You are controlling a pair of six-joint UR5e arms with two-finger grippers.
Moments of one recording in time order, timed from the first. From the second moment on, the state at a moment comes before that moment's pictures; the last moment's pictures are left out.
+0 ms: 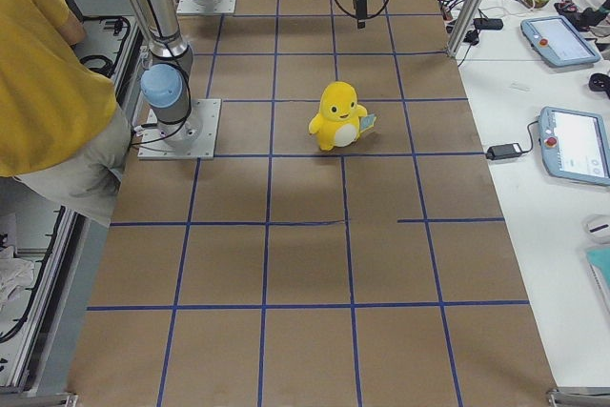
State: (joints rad) left arm -1.59 -1.63 -1.45 -1.61 1.57 -0.16; right arm 1.59 -1.46 1.47 -1.77 -1.60 -0.02
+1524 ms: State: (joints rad) left arm -1.59 -1.62 -1.46 -1.61 1.57 -0.16; right arm 1.59 -1.46 1.47 -1.77 -1.60 -0.02
